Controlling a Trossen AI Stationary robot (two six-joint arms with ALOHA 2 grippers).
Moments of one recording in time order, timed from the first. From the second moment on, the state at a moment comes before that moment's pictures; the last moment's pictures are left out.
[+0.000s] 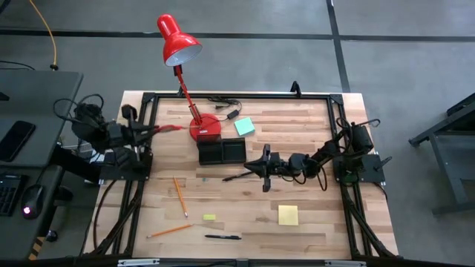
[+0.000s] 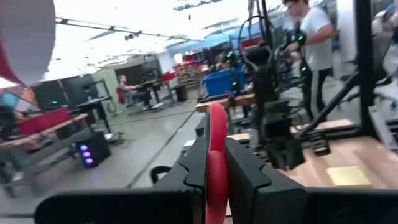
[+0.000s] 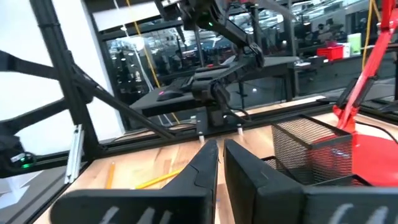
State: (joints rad) left arm -0.67 0.16 0.60 -0.24 -1.01 0.44; right arm 0.17 1.90 0.51 1.54 0.22 0.16
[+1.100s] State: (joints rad) left arm -0.09 1.08 0.92 0.05 -0.27 0.45; right arm 0.22 1.90 0.51 1.46 0.37 0.15
